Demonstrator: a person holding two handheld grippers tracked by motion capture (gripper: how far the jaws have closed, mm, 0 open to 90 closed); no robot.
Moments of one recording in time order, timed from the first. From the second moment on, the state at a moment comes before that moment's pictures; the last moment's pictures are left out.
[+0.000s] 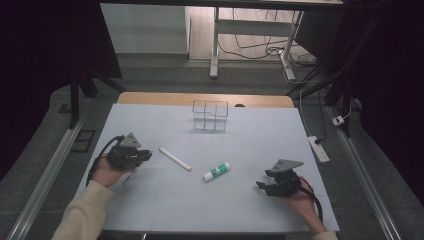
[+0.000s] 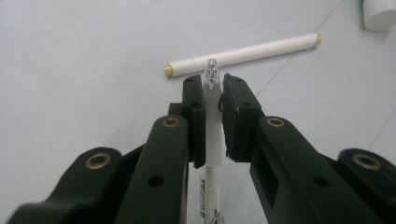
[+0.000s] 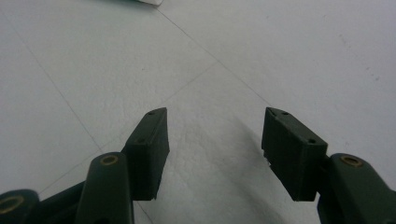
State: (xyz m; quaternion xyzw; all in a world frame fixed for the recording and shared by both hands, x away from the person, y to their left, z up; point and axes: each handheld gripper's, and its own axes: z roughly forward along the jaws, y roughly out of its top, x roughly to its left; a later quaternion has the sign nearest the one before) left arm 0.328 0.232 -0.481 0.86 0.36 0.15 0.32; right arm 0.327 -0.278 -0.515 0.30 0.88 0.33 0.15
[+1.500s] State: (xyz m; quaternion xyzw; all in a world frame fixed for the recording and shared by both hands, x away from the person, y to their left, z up) left arm 0.328 0.246 -0.468 0.84 0.38 0.18 0.35; right arm 0.326 -0.276 -0.514 0.30 0.88 0.33 0.15
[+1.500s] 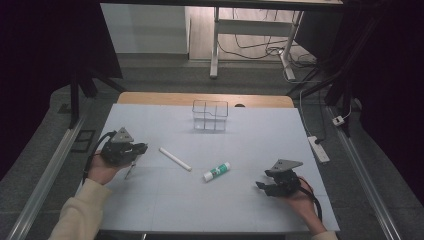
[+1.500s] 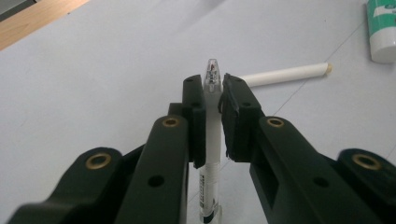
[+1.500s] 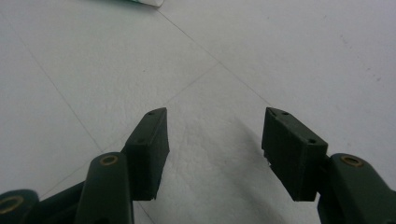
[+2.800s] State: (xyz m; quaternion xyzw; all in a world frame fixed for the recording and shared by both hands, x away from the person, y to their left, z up) left arm 0.363 0.232 -0.407 0.81 0.37 0.22 0.41; right arm 0.326 -0.281 -0.505 0.31 0.87 0.35 0.16
